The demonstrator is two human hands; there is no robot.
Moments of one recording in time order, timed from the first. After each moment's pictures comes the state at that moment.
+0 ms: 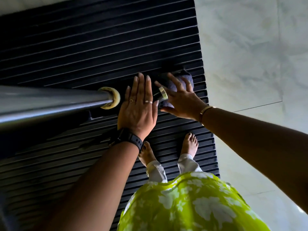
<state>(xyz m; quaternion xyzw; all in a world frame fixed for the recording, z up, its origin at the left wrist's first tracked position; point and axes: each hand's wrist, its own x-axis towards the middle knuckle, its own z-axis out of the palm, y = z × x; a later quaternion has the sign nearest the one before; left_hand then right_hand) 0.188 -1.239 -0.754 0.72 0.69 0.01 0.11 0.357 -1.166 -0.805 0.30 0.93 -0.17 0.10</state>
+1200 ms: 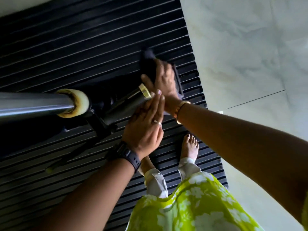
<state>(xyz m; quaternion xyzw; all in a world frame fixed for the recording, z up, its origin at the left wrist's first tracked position) 0.226 -1.263 -0.796 0.81 0.55 0.08 0.16 0.317 -1.153 -0.836 0.66 0.62 -0.41 -0.09</state>
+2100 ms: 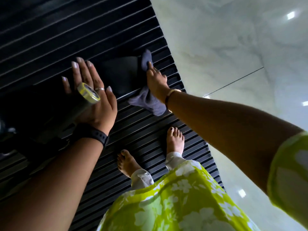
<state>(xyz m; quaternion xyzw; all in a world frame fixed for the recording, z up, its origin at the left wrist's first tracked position) 0.234 -1.208 -0.848 0.73 0.68 0.06 -0.06 0.400 -1.144 -0.913 0.72 0.45 -0.52 0.00</state>
